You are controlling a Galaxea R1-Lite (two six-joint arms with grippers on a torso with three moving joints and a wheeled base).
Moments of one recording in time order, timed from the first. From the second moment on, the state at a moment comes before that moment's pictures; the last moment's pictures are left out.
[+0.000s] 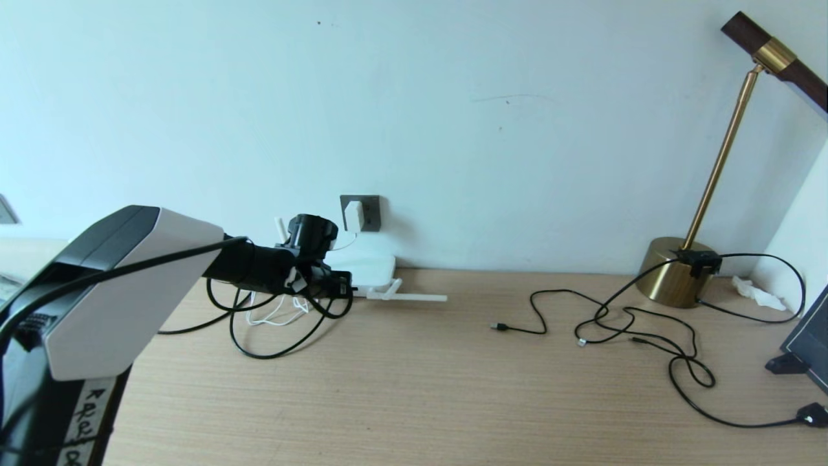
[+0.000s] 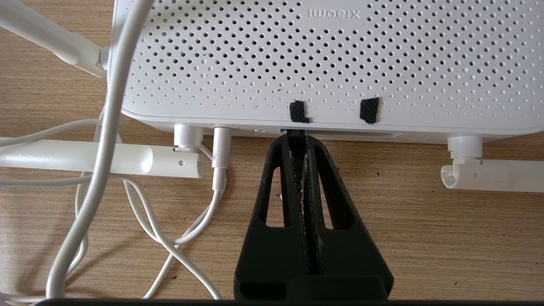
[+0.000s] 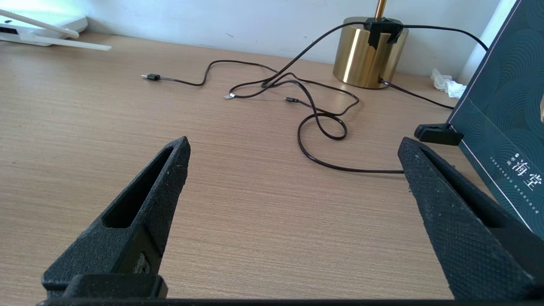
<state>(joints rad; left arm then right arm) -0.26 2.38 -1.63 -0.02 0.20 -0.11 0.01 0.00 0.00 -0.03 0.02 -0.08</state>
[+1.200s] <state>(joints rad) -0.26 2.39 -1.65 0.00 0.20 -0.11 0.01 0.00 0.00 -0.03 0.02 -0.08</state>
